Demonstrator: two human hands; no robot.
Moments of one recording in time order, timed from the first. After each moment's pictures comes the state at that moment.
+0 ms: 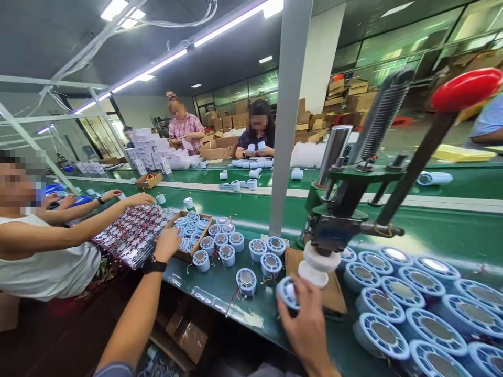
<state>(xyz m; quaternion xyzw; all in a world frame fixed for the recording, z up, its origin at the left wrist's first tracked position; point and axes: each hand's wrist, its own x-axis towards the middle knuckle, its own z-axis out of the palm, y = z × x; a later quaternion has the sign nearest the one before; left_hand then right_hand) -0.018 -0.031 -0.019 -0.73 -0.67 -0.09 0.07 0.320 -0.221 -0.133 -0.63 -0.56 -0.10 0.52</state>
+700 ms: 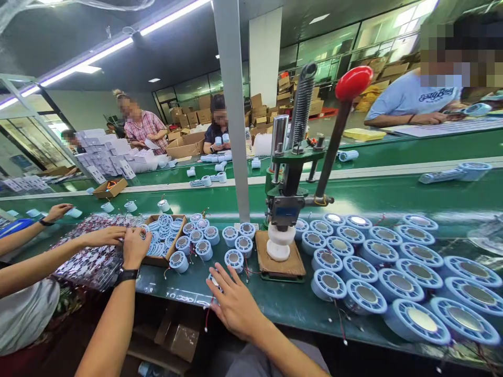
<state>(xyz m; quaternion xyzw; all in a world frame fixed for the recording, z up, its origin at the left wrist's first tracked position) -0.024 -0.010 -0.010 -0.69 -0.69 -0.17 0.13 0.255 -0.216 -0.122 -0.48 -0.82 -0.01 0.31</state>
